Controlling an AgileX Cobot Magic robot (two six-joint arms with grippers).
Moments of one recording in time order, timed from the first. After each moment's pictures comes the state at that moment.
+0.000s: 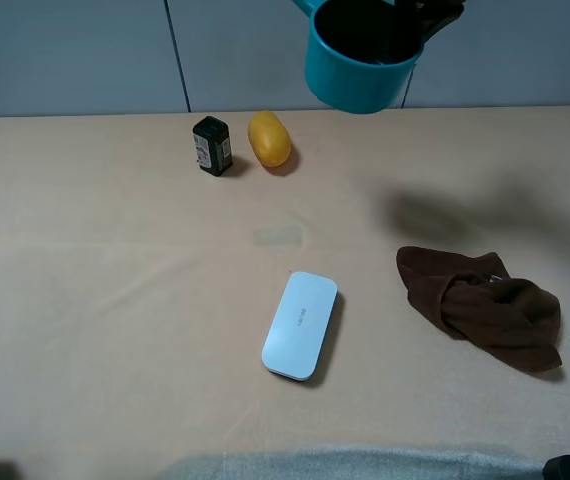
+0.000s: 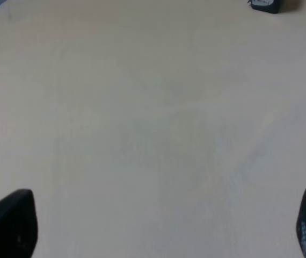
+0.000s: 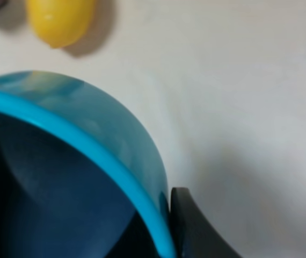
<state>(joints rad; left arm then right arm) 0.04 0.00 -0.50 -0.04 1.07 0.18 0.42 1.92 -1.82 0.06 1.22 0.01</state>
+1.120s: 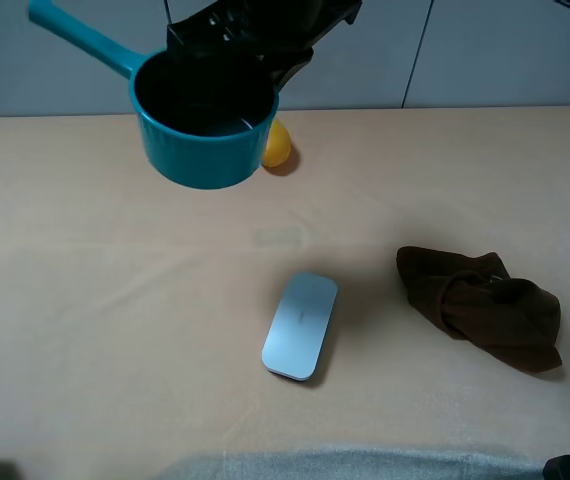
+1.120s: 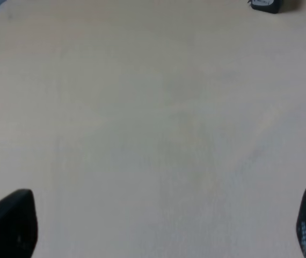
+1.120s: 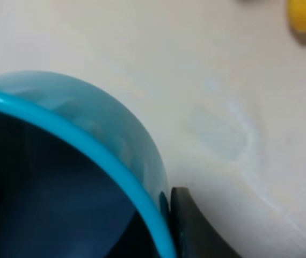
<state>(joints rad) 0.04 0.00 -0.50 -0.04 1.07 0.18 0.84 1.92 -1.82 0.06 1.22 0.12</state>
